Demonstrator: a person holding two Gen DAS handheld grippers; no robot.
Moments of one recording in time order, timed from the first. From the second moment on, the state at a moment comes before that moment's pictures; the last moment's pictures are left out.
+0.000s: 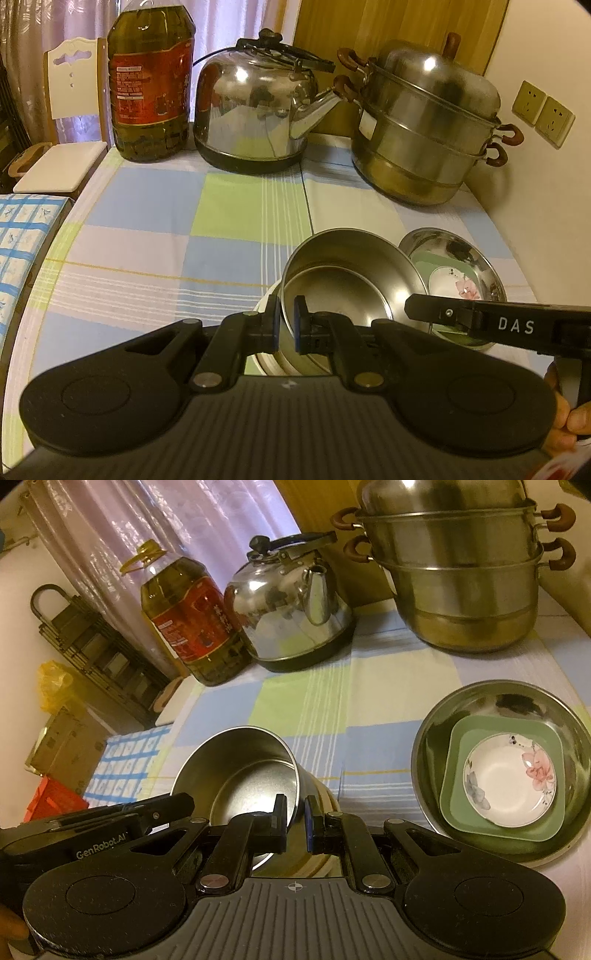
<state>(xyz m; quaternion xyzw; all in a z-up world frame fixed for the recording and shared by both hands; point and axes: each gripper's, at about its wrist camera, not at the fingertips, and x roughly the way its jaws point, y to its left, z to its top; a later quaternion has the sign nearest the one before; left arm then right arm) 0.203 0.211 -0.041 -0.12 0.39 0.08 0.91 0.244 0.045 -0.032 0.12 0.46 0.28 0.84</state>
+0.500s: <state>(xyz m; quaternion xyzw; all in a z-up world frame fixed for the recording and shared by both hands) 0.211 0.214 -0.057 -0.12 0.41 0.08 0.90 0.252 0.048 -0.048 0.12 0.48 0.27 0.83</state>
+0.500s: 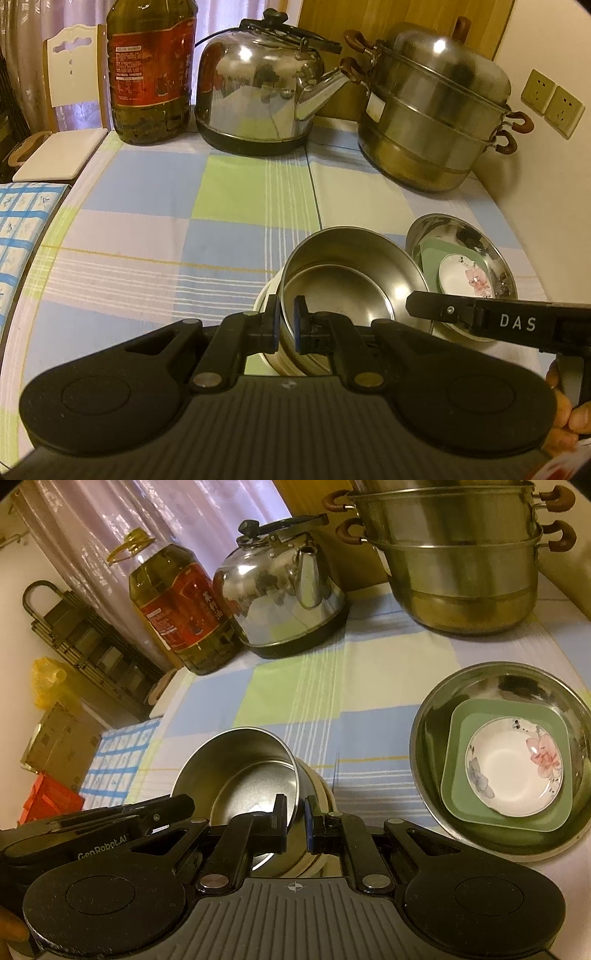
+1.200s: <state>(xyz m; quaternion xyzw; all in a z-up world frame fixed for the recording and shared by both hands) 0.216 0.216 -0.064 -0.12 0.42 0.09 0.89 0.262 0.052 -0.066 0.12 0.49 0.27 0.82</state>
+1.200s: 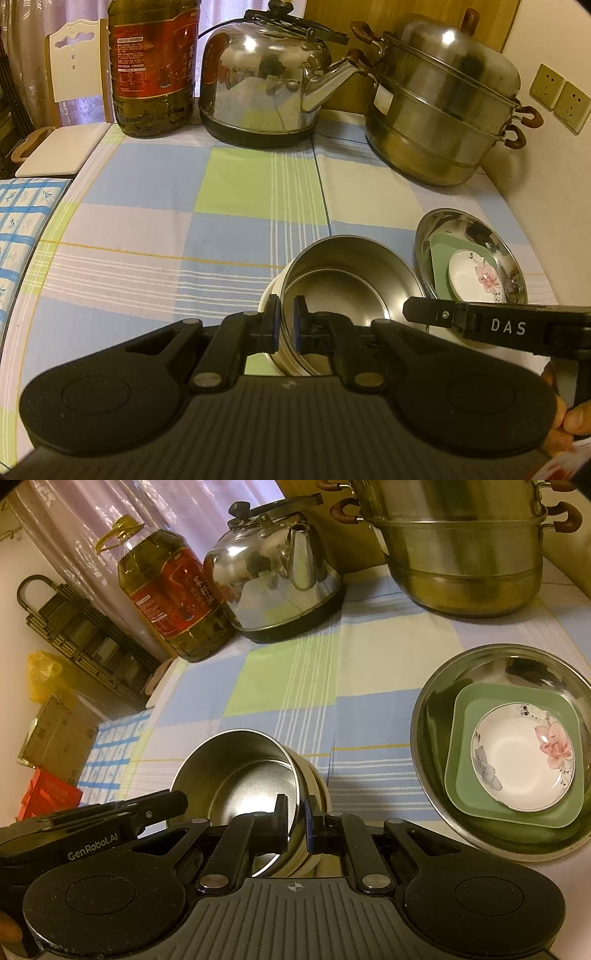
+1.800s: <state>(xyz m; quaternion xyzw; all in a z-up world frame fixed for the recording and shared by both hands) 0.207 0.211 -0.052 -0.13 0.41 0.10 0.90 0.252 0.046 -0.054 0.13 0.48 0.26 0.82</state>
